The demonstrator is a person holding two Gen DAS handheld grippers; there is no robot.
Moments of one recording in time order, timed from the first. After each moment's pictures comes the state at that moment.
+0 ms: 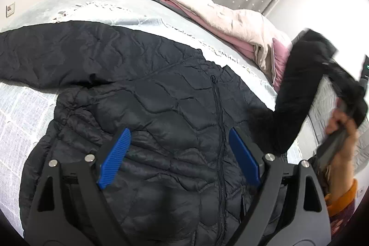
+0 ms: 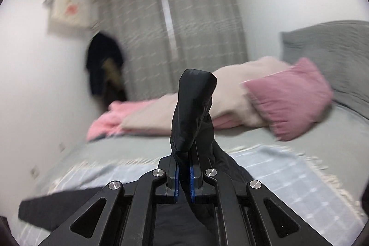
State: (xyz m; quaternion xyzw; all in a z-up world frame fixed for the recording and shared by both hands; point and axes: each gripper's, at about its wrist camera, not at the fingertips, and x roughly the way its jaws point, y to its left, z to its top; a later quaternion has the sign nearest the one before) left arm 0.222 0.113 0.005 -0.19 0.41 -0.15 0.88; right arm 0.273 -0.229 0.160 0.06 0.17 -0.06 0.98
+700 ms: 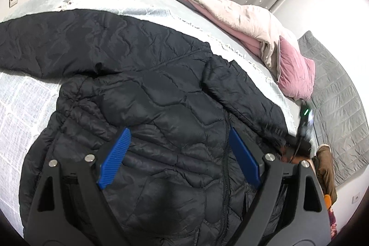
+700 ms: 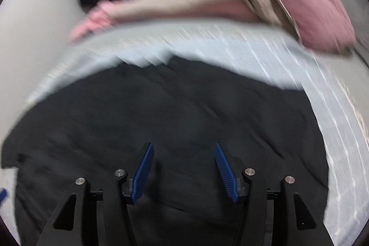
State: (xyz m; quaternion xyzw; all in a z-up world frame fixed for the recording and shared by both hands) left arm 0.229 0.116 -0.007 -0.20 0.45 -0.14 0.86; right arm 0.329 -0.292 -0.040 0.08 0.49 -0.08 0.87
